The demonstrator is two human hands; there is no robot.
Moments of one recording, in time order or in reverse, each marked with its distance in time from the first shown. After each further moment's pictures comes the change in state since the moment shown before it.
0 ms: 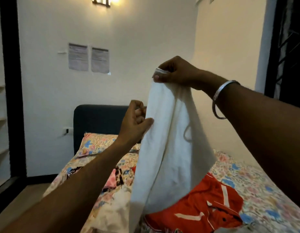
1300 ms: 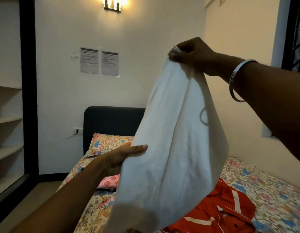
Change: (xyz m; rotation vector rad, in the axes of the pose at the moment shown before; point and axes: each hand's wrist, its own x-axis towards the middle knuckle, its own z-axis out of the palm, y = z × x) left_hand -0.059 -0.020 -0.075 -0.414 -0.391 -0.747; right_hand 0.027 -0.013 -0.024 0.134 0.192 0.001
